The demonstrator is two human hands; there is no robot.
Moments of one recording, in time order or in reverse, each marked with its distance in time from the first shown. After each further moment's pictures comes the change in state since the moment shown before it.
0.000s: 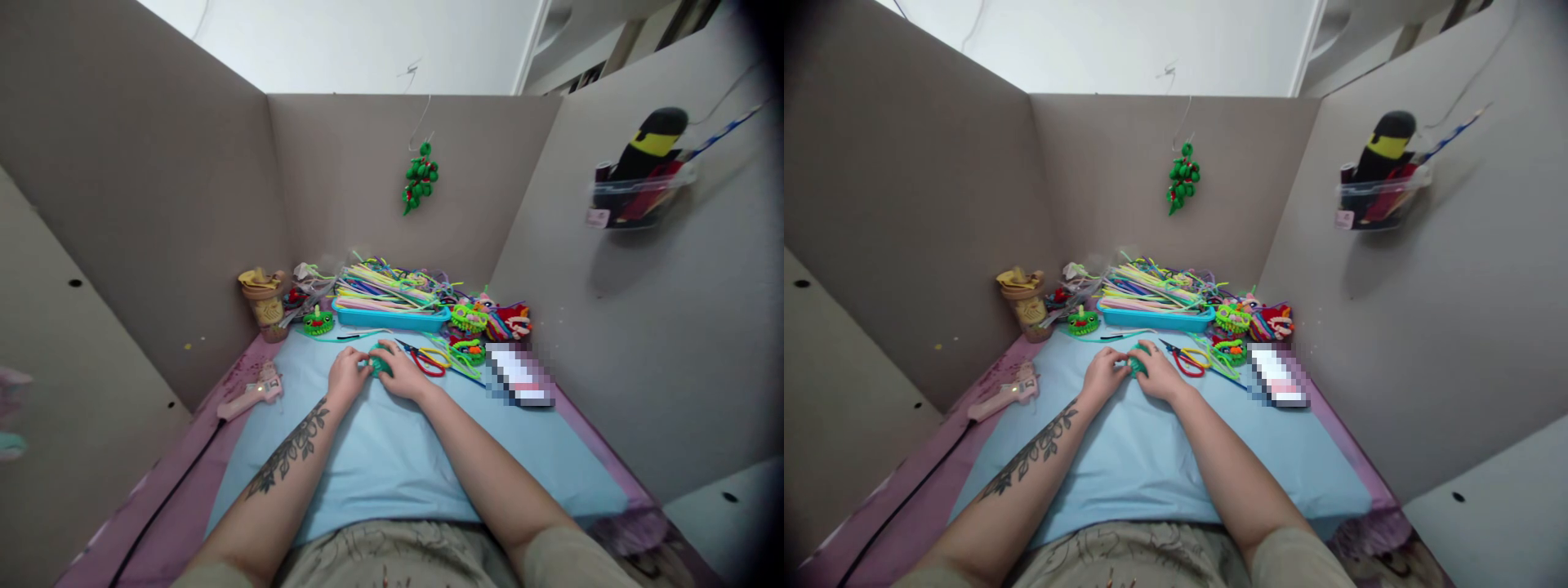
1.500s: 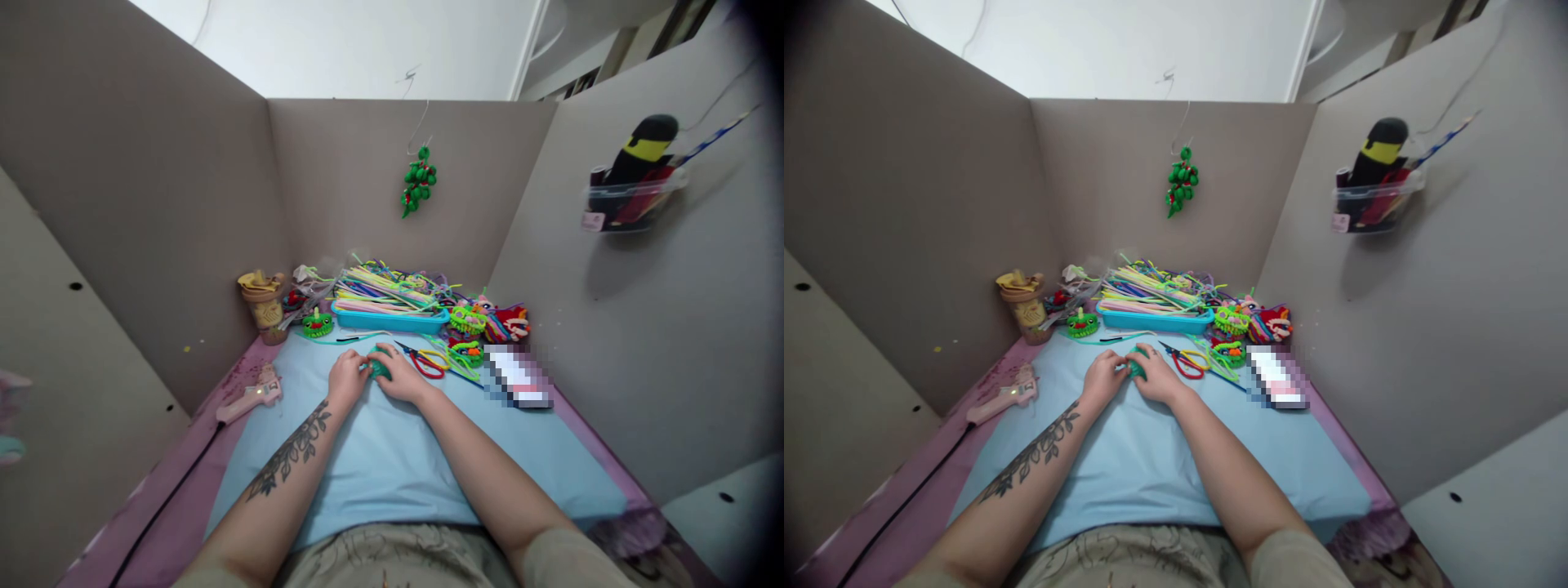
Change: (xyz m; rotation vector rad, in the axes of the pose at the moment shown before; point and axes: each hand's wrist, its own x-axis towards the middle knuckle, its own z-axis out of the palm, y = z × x) left_hand 0.000 0.006 -0.003 0.110 -0.034 0.019; right_hand 0.000 -0.002 0.000 -0.001 -0.036 0.012
